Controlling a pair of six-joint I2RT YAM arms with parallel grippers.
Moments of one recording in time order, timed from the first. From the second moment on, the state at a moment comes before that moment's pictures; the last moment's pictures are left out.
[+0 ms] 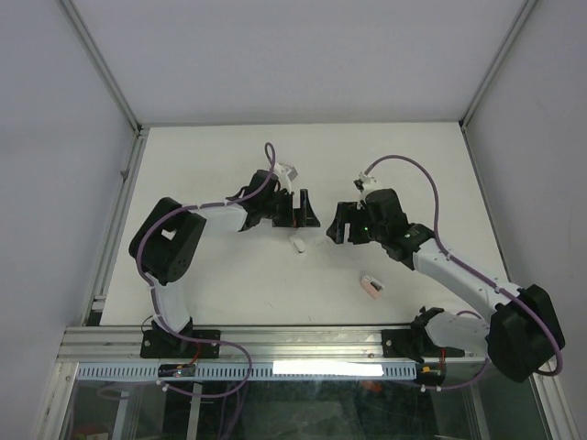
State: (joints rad) left arm -0.58 1.88 1.03 0.17 0.47 -0.55; right arm 0.58 1.15 0.71 -0.23 -0.08 0.44
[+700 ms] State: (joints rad) left arm -0.62 1.68 0.75 0.24 0.56 -0.59; right arm 0.56 1.08 0.67 -0.22 -0.05 0.46
